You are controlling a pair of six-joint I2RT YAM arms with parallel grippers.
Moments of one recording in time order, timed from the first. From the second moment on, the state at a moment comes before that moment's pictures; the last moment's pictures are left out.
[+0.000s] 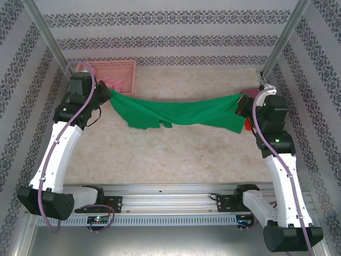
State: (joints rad) left arm -0.11 1.24 1.39 -0.71 -0.04 -0.66; right arm 0.00 0.90 1.04 -0.49 -0.12 0.42
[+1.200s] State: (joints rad) left arm -0.28 1.47 1.01 -0.59 -0.01 -0.81; right arm 0.00 1.41 0.91 -0.27 -0.11 0.50
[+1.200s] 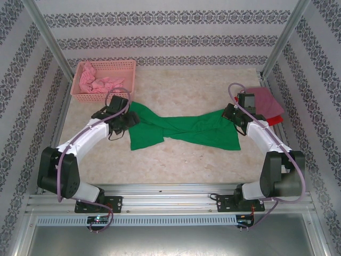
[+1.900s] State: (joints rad) left arm -0.29 1.71 0.97 -0.54 0.02 -0.89; right arm 0.00 1.42 0.91 -0.27 -0.11 0.50
